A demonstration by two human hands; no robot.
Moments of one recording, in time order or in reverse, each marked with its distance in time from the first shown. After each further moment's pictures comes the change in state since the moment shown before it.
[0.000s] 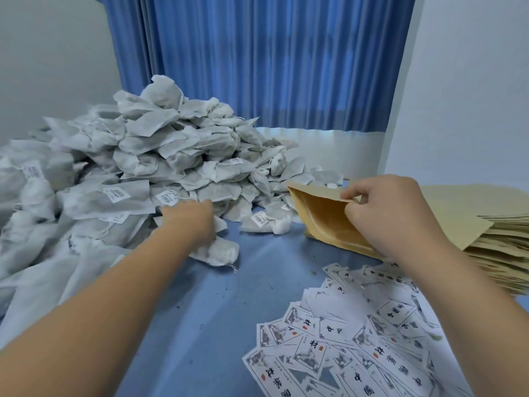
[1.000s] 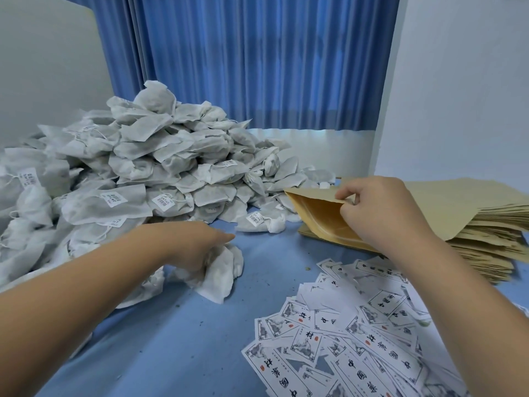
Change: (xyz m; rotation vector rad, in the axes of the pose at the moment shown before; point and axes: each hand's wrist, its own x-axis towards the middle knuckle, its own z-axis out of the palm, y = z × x) left_hand -0.032 -0.011 -0.012 0.142 -0.302 0.542; right_hand 0.001 0.012 0.001 -0.051 -0.001 -0.016
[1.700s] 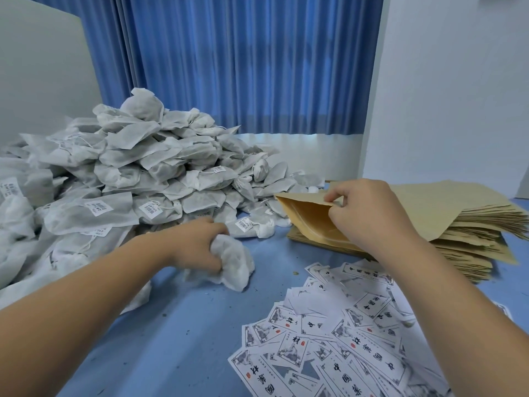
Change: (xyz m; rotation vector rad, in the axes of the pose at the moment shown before) left_hand 0.017 0.006 0.000 -0.347 0.306 0.067; right_hand 0.004 0.007 -0.004 -0.002 -0.011 -0.001
